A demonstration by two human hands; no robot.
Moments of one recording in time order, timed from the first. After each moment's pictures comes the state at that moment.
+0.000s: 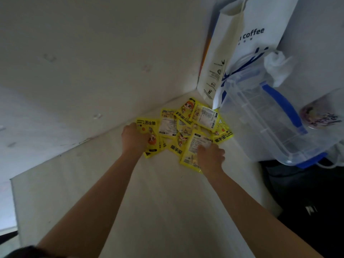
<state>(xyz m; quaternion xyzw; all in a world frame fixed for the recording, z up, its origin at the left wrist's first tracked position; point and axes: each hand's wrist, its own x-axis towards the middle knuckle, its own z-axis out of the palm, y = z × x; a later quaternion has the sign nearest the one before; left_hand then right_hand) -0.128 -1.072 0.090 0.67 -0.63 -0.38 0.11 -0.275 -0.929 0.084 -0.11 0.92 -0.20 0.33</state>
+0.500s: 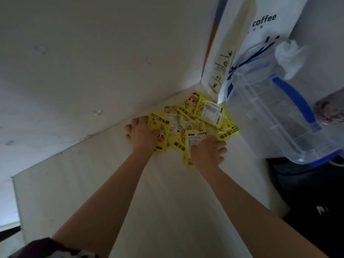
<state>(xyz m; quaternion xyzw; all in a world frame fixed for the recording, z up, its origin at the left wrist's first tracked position) -0.143 -1.065 0.071 0.65 -0.70 -0.28 0.07 -0.255 -0.950 0.067 -0.13 0.95 -0.10 0.26</state>
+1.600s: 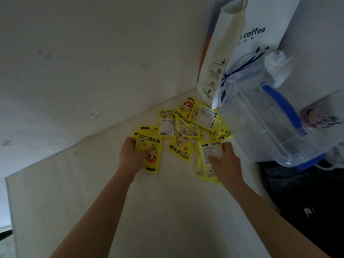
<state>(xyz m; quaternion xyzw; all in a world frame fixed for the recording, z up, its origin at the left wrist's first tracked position) -0.103 -1.031 0.083 0.68 -0.53 -0.50 0.13 -0.305 -0.878 0.089 -0.25 0.89 -0.26 0.28</state>
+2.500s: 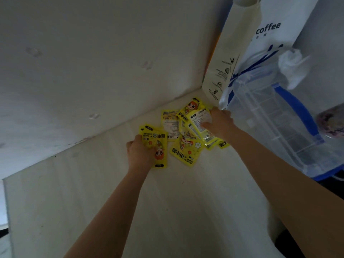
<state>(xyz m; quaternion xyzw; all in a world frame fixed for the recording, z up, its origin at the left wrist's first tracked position) -0.131 -1.038 0.073 0.69 -0.60 -0.41 0.07 -0.368 -1.000 0.094 -0.41 0.86 -0.05 0.29</state>
